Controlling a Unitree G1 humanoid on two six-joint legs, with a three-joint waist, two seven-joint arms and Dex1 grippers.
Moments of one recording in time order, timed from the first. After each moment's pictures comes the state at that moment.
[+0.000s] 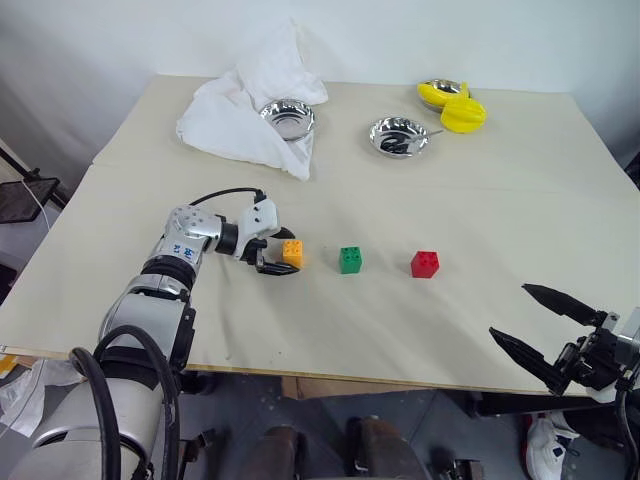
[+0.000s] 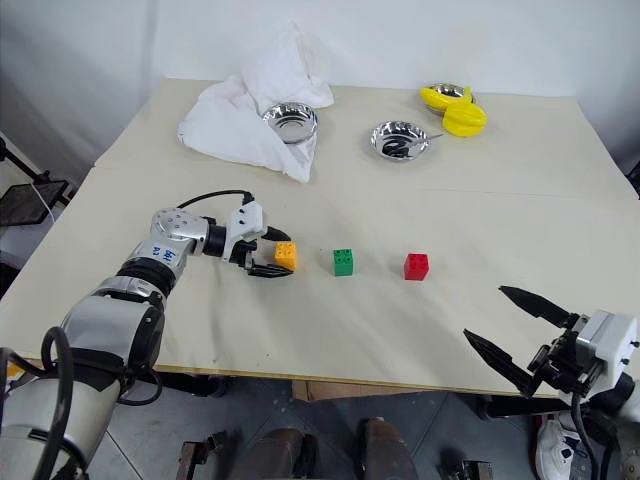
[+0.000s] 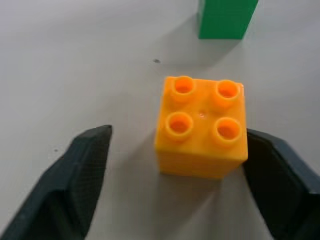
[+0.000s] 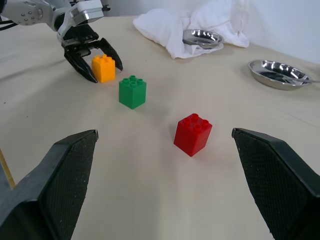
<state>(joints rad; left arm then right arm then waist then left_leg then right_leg) -1.15 0.42 -0.09 1.35 0.16 -0.39 -1.20 0.36 -0.64 -0.55 -0.33 0.69 0.01 1.06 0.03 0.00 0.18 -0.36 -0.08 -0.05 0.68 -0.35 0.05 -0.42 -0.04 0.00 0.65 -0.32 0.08</state>
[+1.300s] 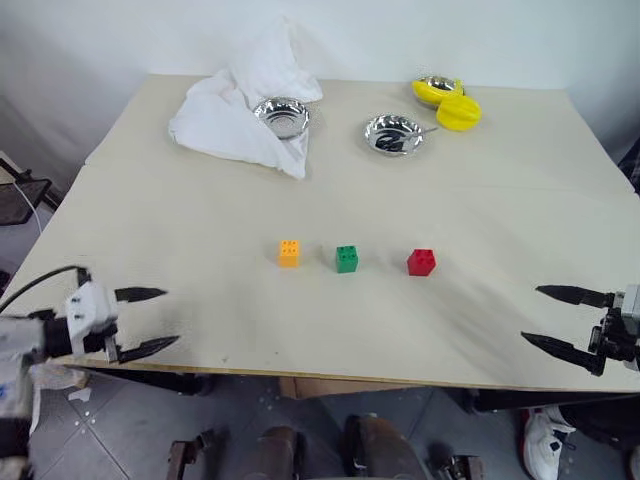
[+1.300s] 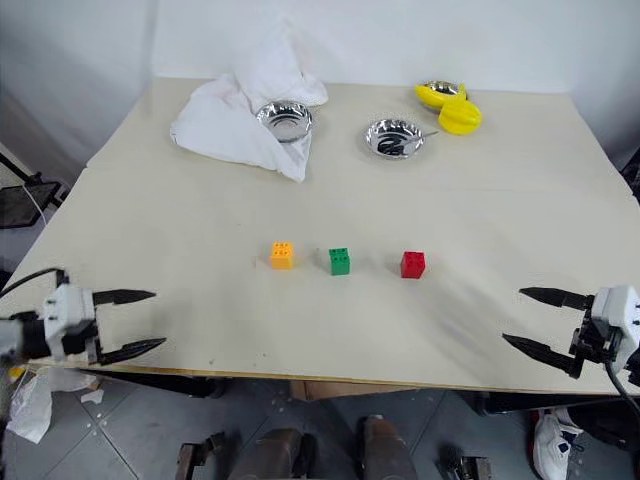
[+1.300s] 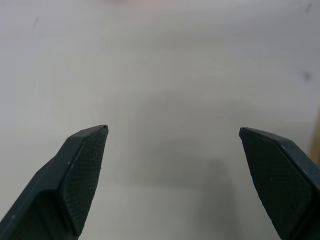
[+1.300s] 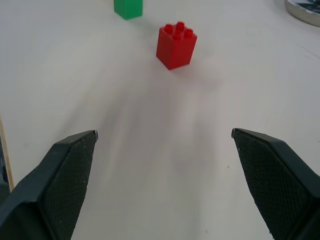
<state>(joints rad) -0.01 0.84 0.42 0.26 -0.27 -0.18 -1.27 -0.07 -0.91 -0.43 0.53 0.51 -0.28 1.54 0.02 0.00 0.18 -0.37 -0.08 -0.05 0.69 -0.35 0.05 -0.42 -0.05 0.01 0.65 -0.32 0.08</state>
